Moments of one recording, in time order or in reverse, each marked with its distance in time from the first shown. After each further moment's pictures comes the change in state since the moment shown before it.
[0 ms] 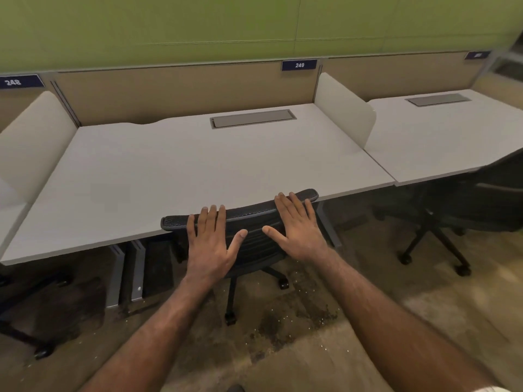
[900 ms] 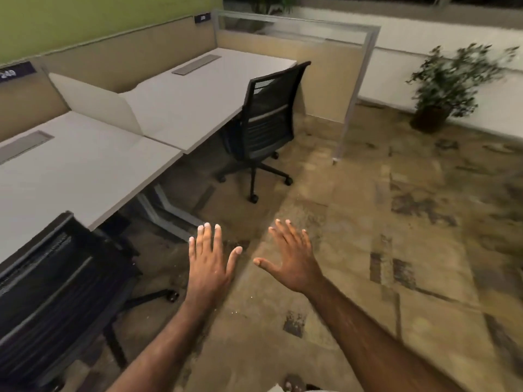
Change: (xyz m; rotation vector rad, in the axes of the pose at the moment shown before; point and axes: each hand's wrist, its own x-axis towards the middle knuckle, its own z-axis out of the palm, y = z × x) left_hand -0.138 0.372 0.074 -0.315 -0.362 0.687; right_hand -0.423 0.187 -0.036 0.059 0.233 0.822
